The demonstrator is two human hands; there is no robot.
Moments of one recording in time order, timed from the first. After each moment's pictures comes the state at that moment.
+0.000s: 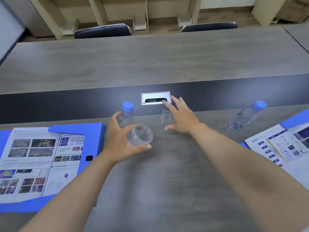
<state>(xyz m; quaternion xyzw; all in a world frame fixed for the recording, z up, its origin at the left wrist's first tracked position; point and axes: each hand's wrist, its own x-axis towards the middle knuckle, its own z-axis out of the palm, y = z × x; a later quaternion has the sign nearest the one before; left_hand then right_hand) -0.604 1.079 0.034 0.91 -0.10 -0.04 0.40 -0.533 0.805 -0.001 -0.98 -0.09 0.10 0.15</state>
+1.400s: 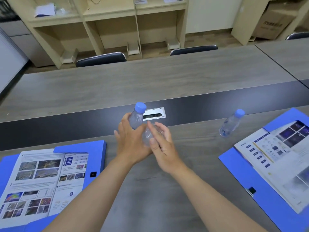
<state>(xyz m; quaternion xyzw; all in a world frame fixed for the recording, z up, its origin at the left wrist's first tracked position) -0.610 1.024 0.107 0.96 -0.09 0.00 0.27 -0.653 0.894 0.068 -0.79 -0.05 -0.05 0.60</state>
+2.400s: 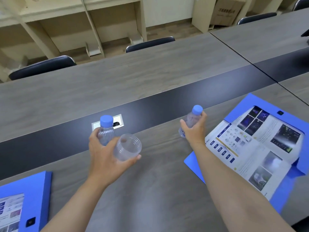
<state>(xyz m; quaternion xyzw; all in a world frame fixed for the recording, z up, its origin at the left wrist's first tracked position) -0.583 0.928 0.045 0.92 -0.15 0.01 0.37 -0.588 0.615 -0.045 -0.74 0.36 -0.24 0.52</state>
